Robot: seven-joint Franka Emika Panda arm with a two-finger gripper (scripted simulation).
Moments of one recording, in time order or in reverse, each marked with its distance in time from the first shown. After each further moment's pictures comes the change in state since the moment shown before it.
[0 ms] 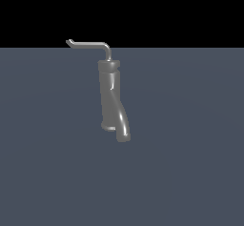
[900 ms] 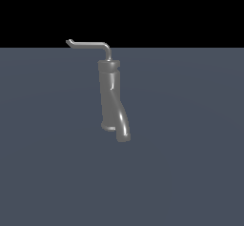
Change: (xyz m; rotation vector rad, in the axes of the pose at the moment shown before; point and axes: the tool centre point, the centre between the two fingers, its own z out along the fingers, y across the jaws) arm 0.029 -0.005 0.006 0.029 -0.001 0.112
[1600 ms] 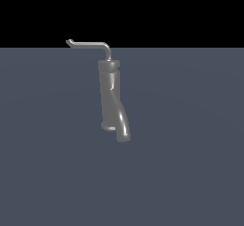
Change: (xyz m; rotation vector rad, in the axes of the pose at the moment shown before) arm 0.065 -0.027 0.023 0.050 -0.021 0.288
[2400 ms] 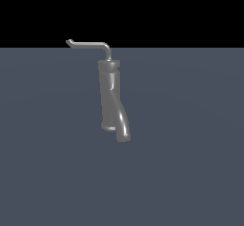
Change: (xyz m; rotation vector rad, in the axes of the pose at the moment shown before) arm 0.060 -0.056 0.046 0.014 -0.021 0.370
